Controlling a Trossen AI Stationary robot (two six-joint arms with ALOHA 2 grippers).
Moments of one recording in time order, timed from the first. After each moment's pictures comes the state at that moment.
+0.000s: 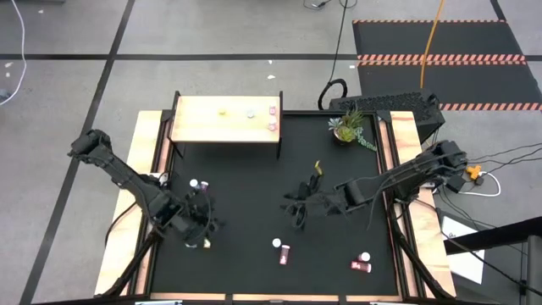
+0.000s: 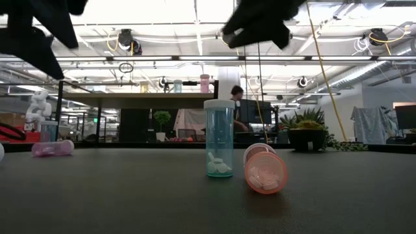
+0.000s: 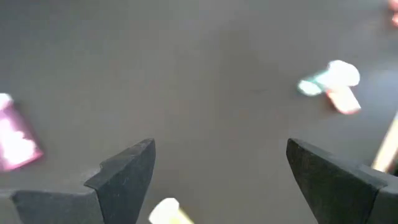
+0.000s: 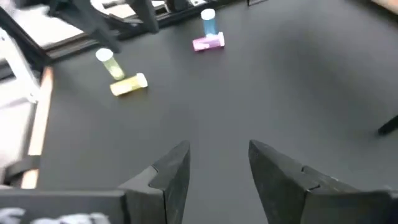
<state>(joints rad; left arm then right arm) -0.65 1.26 0.90 -0.79 -0.45 -1.39 0.33 1.52 1.06 -0.21 0.43 0.55</state>
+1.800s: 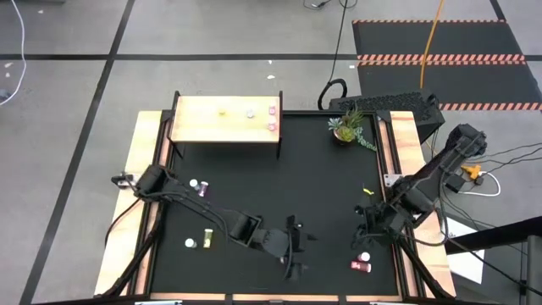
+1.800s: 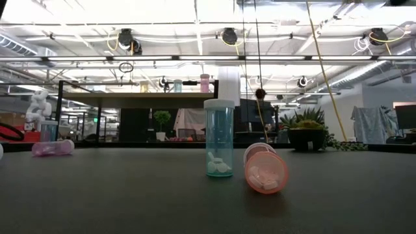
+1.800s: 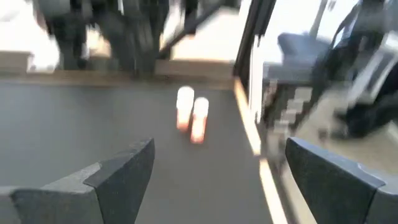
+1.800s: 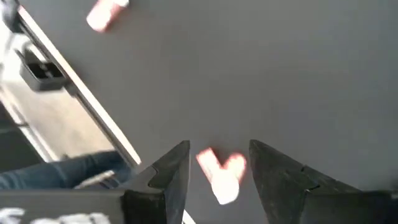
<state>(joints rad) -0.44 2.06 1.69 -0.02 -0.21 -0.24 0.76 1.11 0.92 -0.97 0.10 1.57</state>
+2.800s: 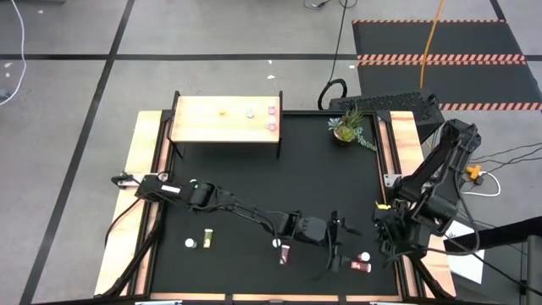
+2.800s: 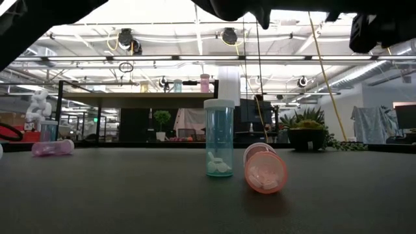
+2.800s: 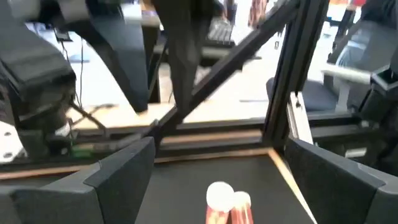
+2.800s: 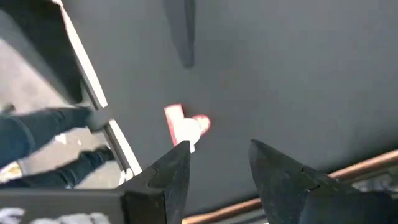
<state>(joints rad) -0.29 2.59 2.18 0.29 -0.05 -0.04 1.03 1.09 0.99 -1.16 0.18 1.52</state>
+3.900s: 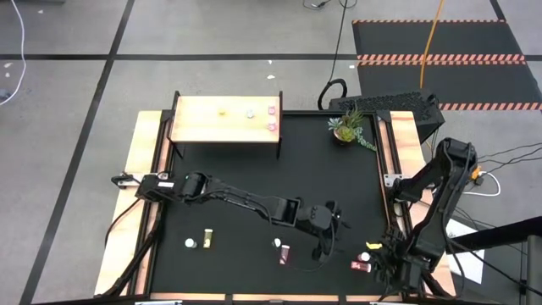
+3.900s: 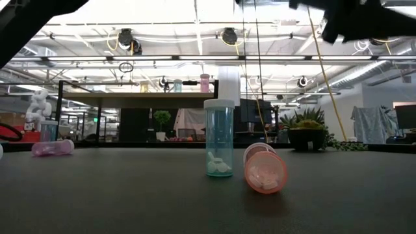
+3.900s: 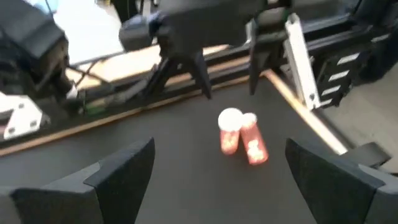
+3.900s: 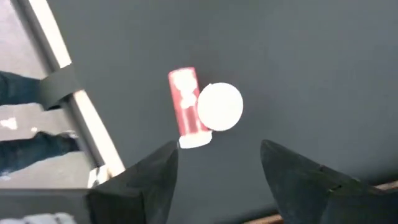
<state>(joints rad) -0.24 2.45 2.18 -0.17 0.06 0.13 1.16 1.43 0.95 -0.94 0.18 1.58</state>
